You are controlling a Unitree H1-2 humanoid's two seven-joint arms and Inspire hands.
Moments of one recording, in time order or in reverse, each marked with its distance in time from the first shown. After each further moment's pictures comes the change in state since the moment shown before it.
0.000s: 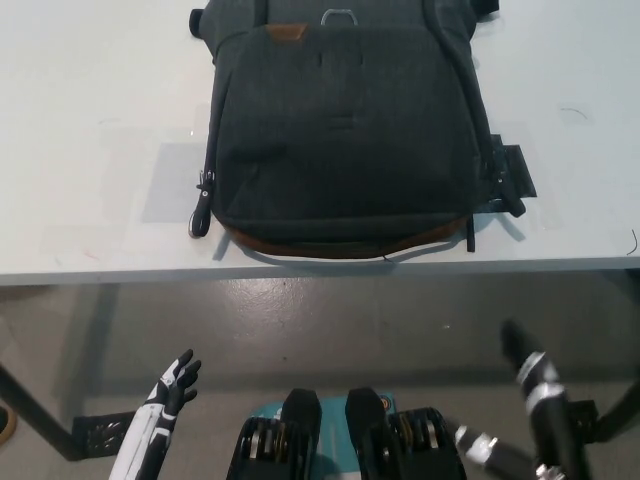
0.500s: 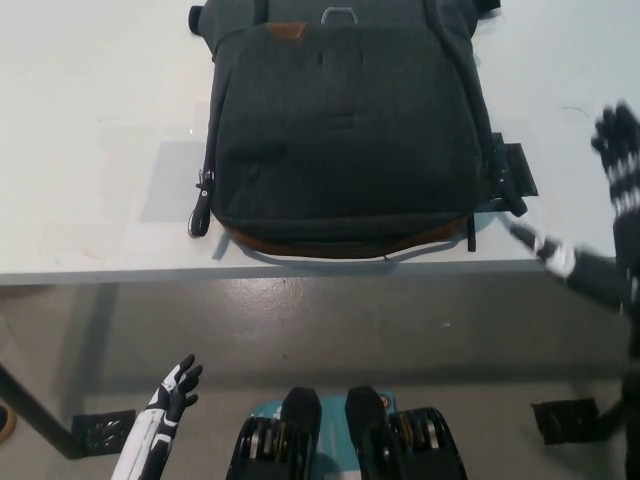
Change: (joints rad) left_arm 0.013 0.002 -0.001 0.001 0.011 -0.013 -0.006; right_arm -0.448 -0.130 -0.132 -0.114 0.217 0.292 0.022
